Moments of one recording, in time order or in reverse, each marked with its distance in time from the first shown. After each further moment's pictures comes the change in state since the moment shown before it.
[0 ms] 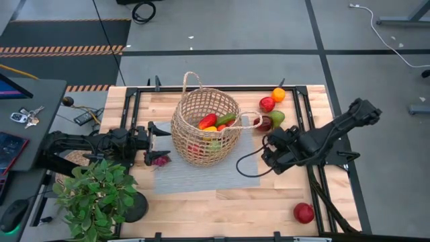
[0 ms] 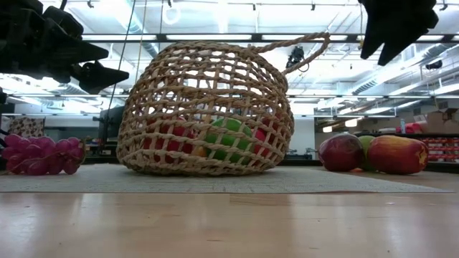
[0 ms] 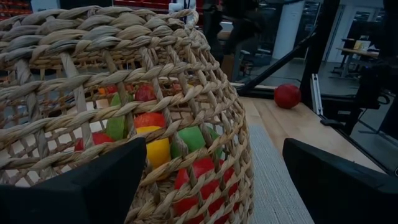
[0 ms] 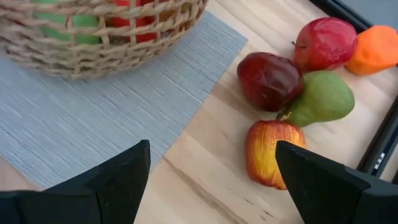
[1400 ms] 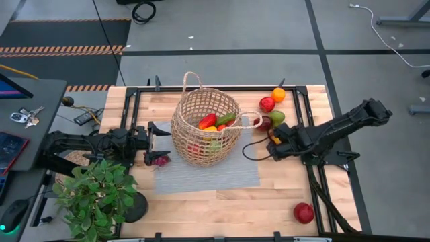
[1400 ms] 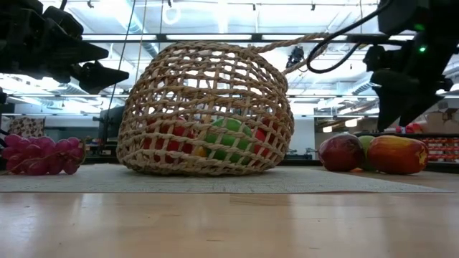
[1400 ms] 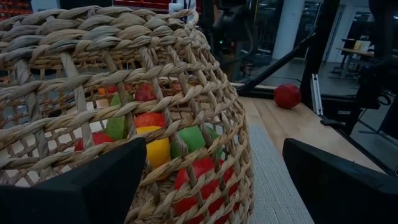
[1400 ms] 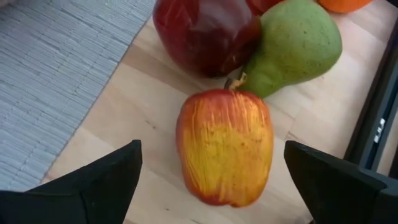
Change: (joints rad) left arm 0.000 0.000 0.000 0.000 0.000 0.000; right arm -0.204 -0.183 -0.506 0.290 -0.023 -0.061
